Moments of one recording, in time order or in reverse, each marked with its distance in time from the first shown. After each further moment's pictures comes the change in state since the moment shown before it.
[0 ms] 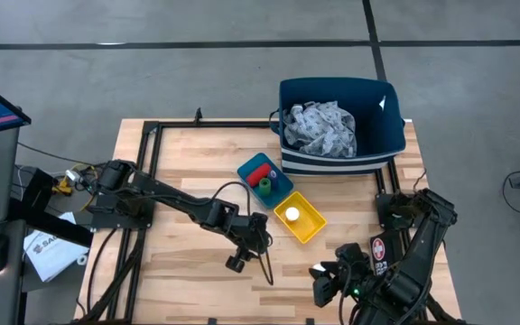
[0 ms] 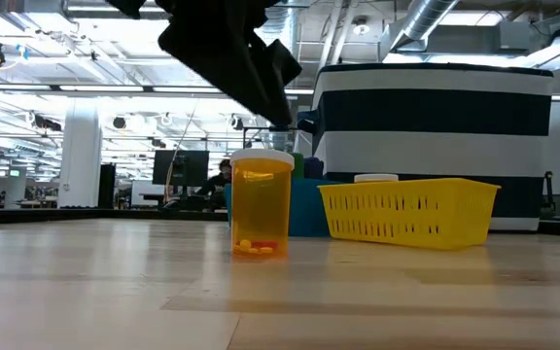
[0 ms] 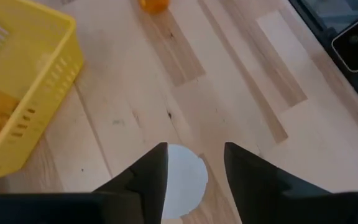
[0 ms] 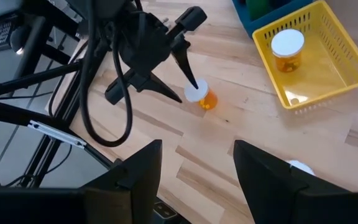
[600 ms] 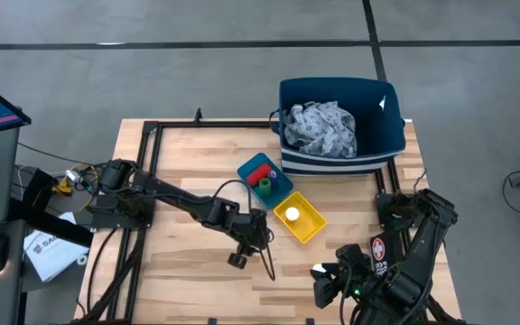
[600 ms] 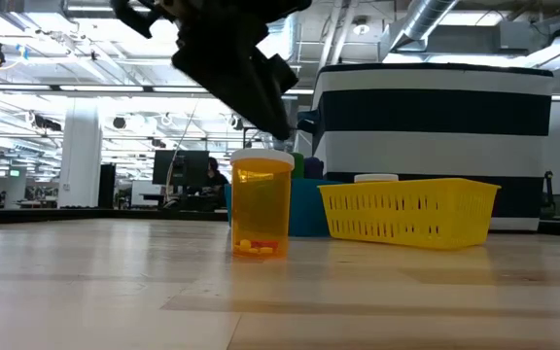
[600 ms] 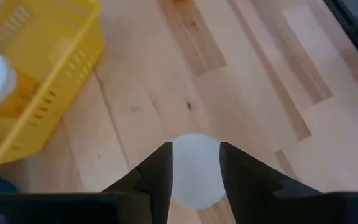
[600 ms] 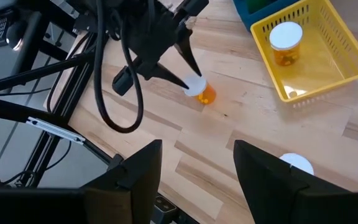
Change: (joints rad) left arm 0.026 0.007 -0.010 -0.002 -0.041 -0.019; right arm 0.008 0.000 0.000 0.000 -0.020 0.008
